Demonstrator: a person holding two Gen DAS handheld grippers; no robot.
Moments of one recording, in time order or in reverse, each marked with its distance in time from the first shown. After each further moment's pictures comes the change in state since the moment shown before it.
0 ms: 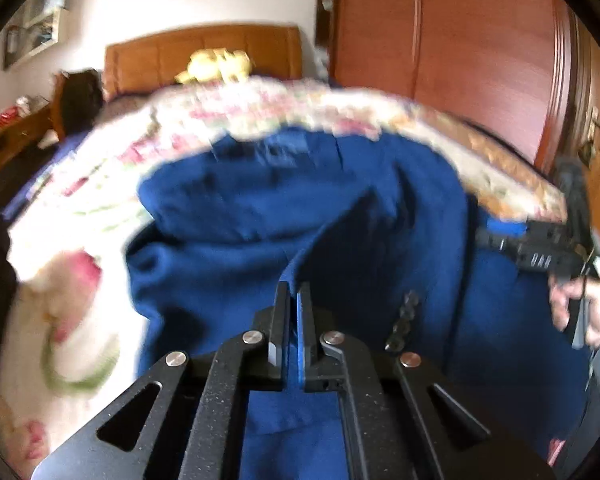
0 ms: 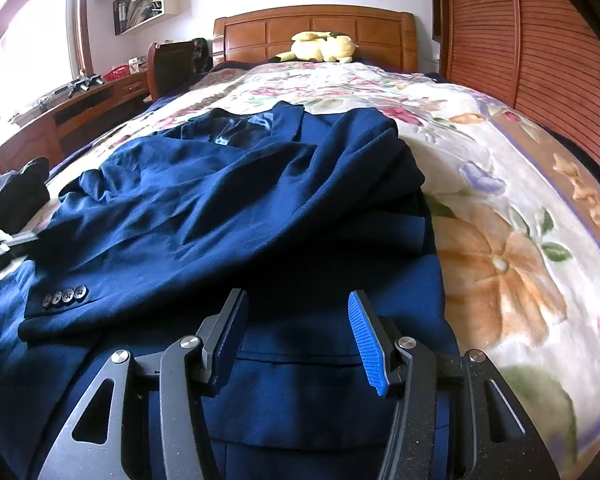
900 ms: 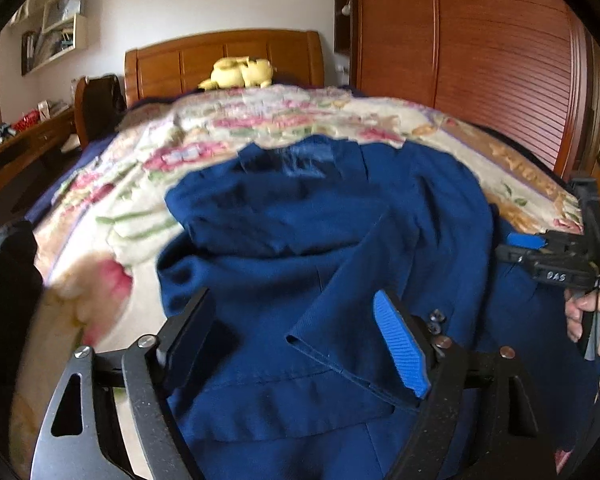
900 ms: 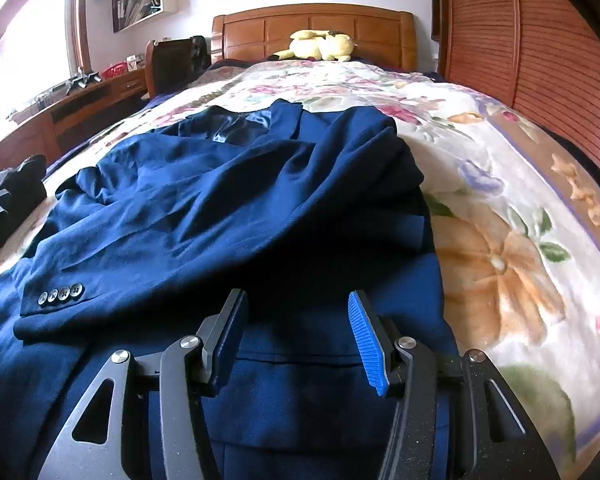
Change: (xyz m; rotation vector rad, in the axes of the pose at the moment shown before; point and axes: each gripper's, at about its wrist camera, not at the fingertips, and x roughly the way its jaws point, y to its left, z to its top) left arm 0.016 0.012 0.006 -0.009 0.025 0.076; right arm 0.001 -0.003 -0.001 -0.002 0.006 -0.003
